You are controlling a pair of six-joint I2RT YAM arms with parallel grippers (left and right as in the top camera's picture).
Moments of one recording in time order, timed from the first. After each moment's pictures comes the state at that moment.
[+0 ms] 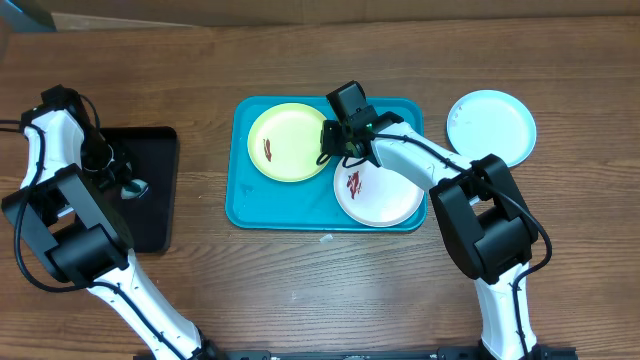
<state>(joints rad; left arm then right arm) 0.50 2.24 1.77 -1.10 -0.01 -0.29 0.54 2.21 1.55 -0.38 -0.06 0.60</state>
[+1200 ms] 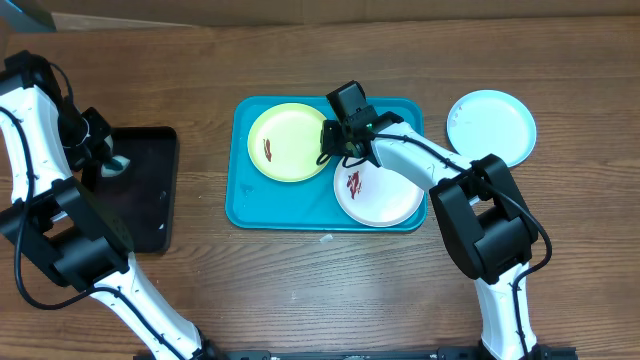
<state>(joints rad) 0.50 2.21 2.06 -1.37 0.04 -0.27 0.54 2.21 1.55 -0.38 -0.06 0.60</state>
